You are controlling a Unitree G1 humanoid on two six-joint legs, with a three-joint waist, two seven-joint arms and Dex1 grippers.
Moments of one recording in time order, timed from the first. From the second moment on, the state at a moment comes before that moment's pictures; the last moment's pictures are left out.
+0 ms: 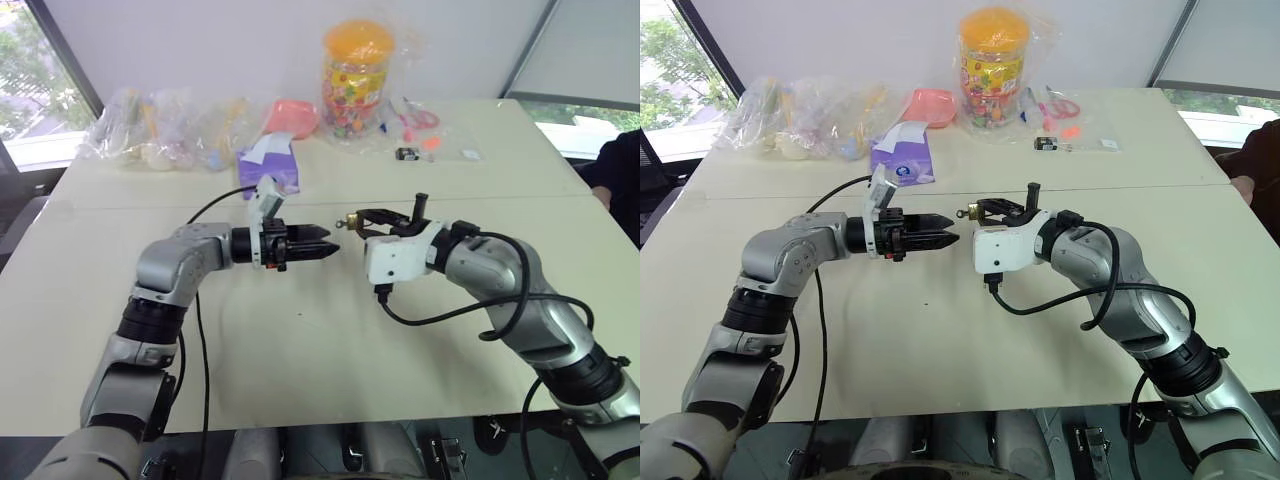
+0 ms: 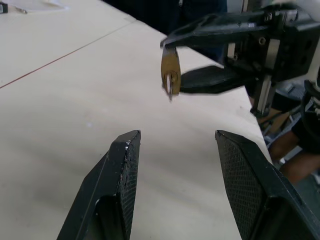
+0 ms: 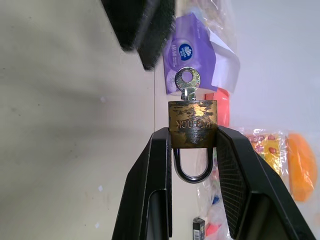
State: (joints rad) left arm -0.69 0.41 -0.09 0.10 -0.59 0.79 -1.03; right arm -0.48 -0.74 0.33 -0.45 -0.45 0.18 0.72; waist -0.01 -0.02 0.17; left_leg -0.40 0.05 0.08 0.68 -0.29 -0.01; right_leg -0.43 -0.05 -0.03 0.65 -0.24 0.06
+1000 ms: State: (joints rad) left arm -0.69 0.41 -0.10 0.09 -0.56 0.71 -1.04; right arm -0.47 -0.70 0.30 -0.49 -0.46 0.19 0.78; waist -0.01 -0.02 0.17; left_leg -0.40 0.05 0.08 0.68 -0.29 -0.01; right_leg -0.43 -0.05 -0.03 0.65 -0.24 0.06
